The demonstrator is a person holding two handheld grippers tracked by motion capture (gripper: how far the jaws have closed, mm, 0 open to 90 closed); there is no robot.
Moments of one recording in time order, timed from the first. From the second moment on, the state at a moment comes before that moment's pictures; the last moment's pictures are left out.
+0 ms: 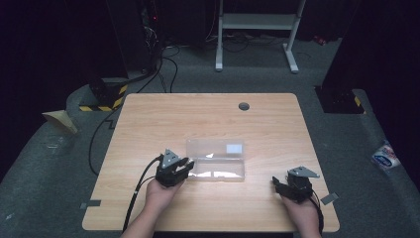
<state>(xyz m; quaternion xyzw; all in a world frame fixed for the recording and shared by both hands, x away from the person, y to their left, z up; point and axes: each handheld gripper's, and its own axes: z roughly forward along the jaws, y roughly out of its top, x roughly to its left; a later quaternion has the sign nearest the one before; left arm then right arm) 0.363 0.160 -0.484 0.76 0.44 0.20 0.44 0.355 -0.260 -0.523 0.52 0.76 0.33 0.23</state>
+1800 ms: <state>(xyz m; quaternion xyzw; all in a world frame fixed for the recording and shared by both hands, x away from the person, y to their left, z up) 0.388 0.141 -0.506 0.79 0.47 0.19 0.35 0.355 -0.260 -0.523 0.51 0.76 0.33 0.23</state>
